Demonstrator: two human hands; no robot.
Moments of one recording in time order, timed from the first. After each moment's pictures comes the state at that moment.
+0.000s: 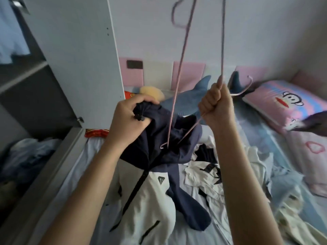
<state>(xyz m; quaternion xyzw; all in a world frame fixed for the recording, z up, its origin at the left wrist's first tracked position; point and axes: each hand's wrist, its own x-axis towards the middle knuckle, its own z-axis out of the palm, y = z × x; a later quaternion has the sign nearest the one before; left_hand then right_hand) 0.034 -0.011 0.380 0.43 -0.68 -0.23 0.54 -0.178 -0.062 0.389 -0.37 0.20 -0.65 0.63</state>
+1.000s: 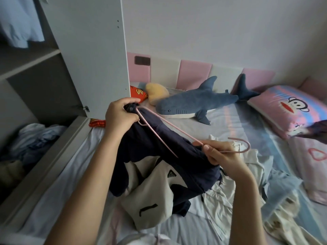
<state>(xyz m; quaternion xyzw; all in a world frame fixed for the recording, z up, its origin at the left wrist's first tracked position) 0.050 -0.007 0.330 0.62 -0.54 -0.22 0.52 -0.248 0.050 0.302 -0.67 0.40 -0.42 0.47</state>
